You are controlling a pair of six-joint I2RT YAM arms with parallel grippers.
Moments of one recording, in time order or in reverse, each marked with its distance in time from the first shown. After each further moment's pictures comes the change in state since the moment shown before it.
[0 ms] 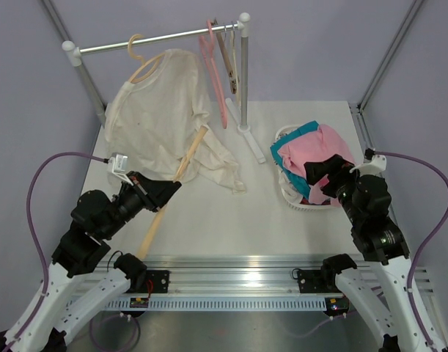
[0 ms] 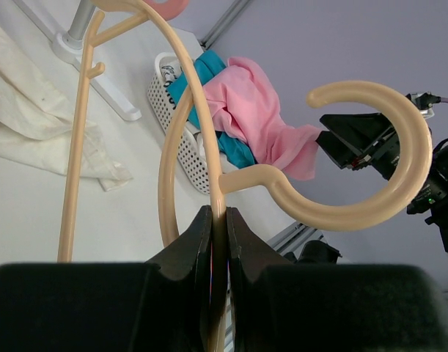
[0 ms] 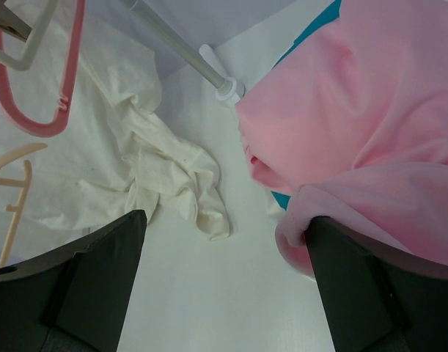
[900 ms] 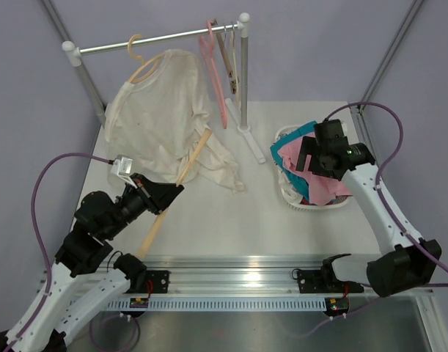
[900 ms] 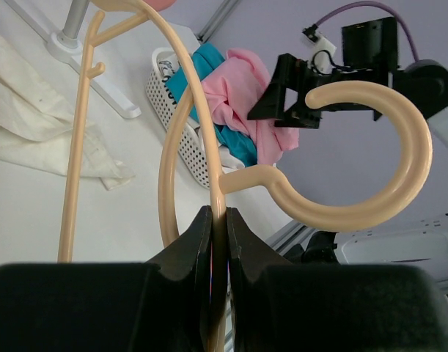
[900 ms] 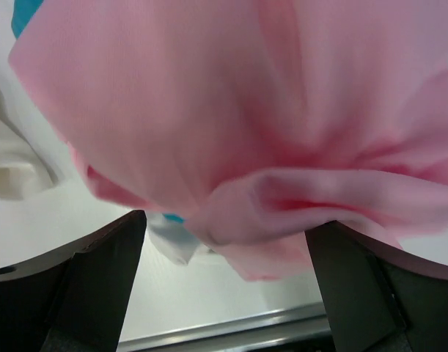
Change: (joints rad) left arm 0.000 -0.021 -0.045 0.029 0.033 0.038; right arm 0.002 0.769 0.446 -0.429 0.174 -0.211
